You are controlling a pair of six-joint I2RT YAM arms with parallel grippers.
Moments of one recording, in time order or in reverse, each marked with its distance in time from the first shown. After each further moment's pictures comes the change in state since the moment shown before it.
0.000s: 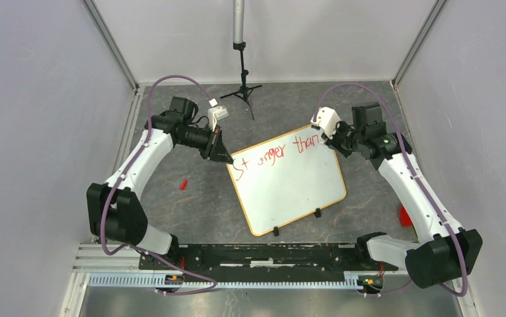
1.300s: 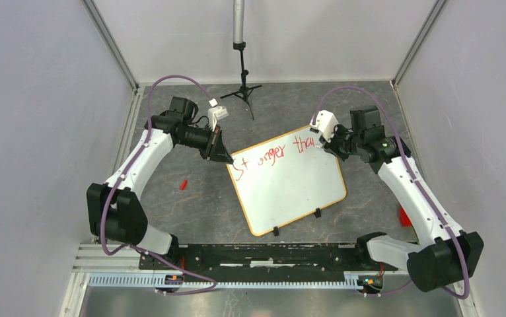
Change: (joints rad) left arm 0.000 -0.001 0.000 -0.001 0.000 0.000; right arm 0.020 -0.026 -0.035 0.008 -0.042 0.027
